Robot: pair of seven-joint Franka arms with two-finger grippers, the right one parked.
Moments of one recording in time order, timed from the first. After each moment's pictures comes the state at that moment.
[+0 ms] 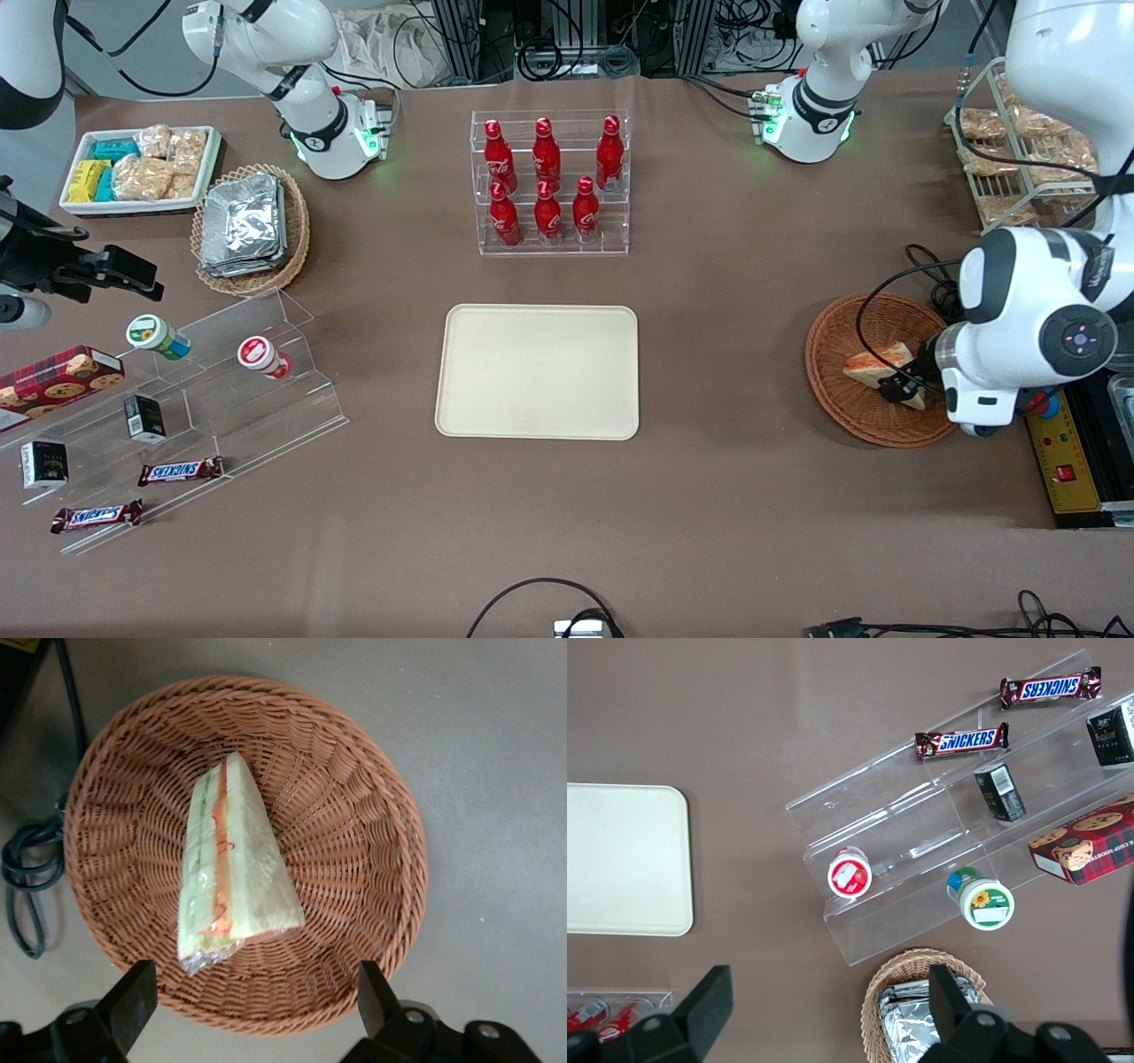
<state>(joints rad) 0.27 0.41 -0.32 -1.77 0.18 1.93 -0.84</state>
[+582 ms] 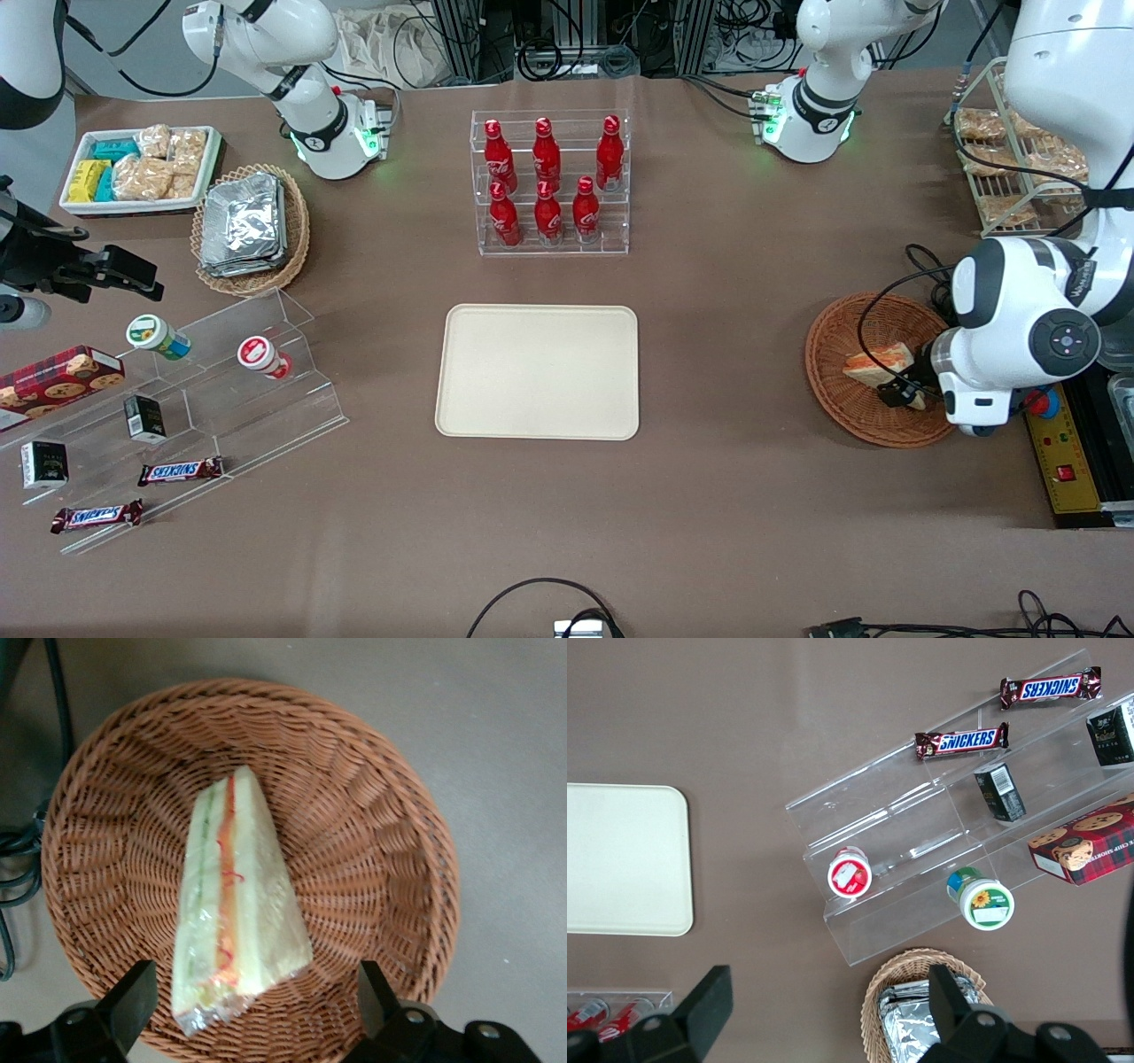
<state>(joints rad) 0.31 0.42 -0.31 -1.84 0.19 2.04 -0.85</state>
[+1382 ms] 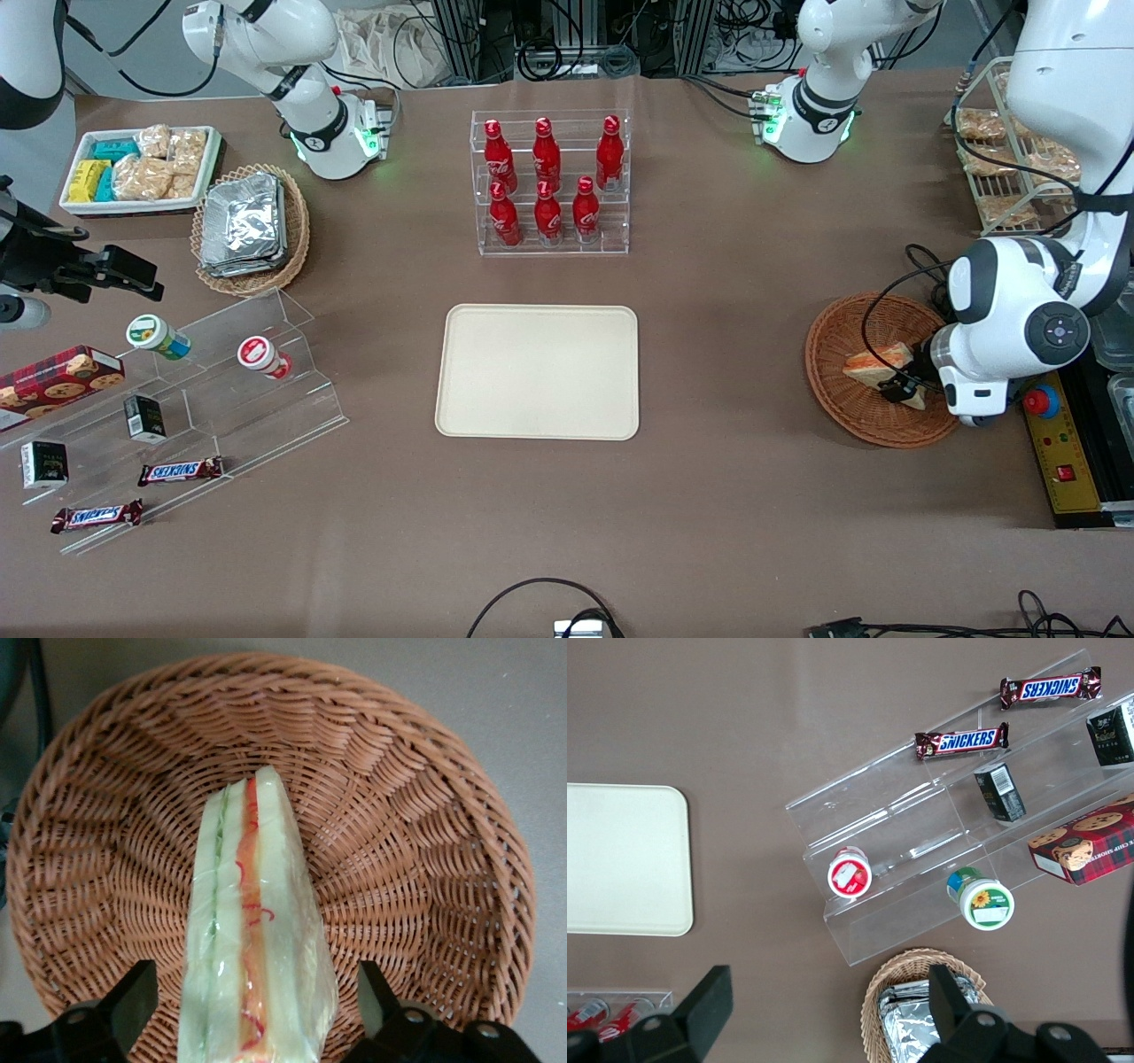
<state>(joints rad) 0.35 0.43 -0.31 -1.96 0.19 2.19 -0.85</state>
